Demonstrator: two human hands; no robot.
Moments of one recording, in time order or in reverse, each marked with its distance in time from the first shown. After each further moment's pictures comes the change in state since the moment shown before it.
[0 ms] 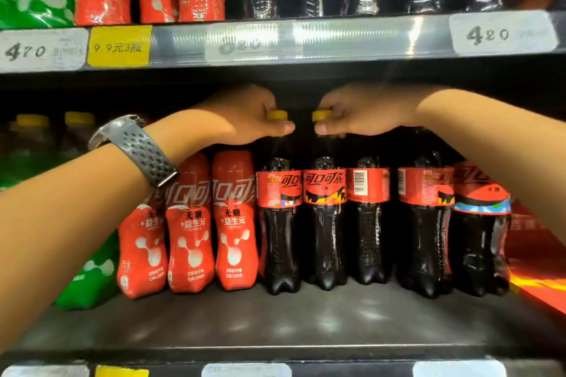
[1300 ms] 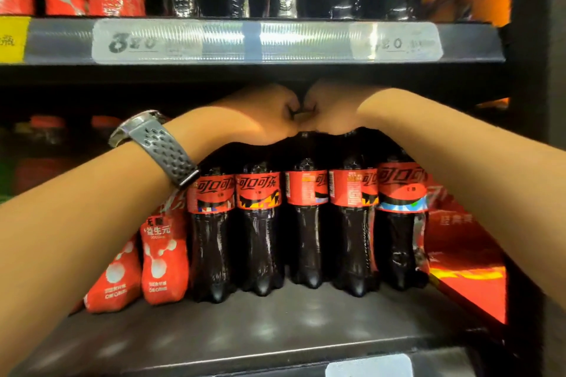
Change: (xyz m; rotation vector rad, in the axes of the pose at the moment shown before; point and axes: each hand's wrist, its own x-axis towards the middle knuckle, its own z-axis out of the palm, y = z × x) left_hand 0.045 0.097 0.032 -0.104 -0.058 0.163; right_hand -0.026 0.036 -0.016 -0.306 0.099 0.197
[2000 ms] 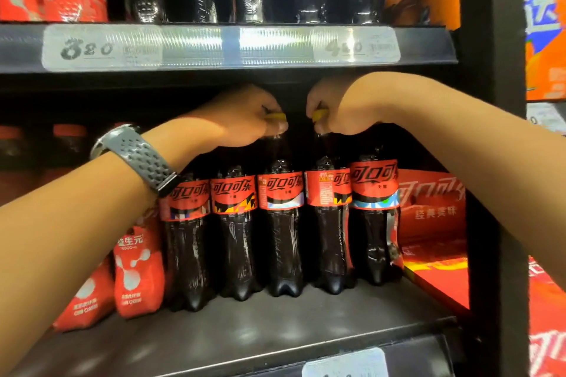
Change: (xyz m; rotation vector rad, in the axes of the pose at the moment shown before) left_hand 0.003 0.006 0.006 -0.206 0.025 -0.032; right_hand -0.037 0.019 -0.024 -0.085 -0.154 0.078
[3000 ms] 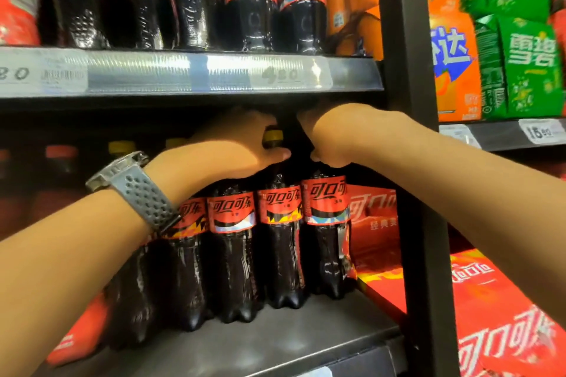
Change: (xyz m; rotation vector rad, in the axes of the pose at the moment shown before) left_hand 0.015 0.048 0.033 0.359 0.078 0.077; right_hand -0.030 0.032 0.015 -0.239 0.058 0.140
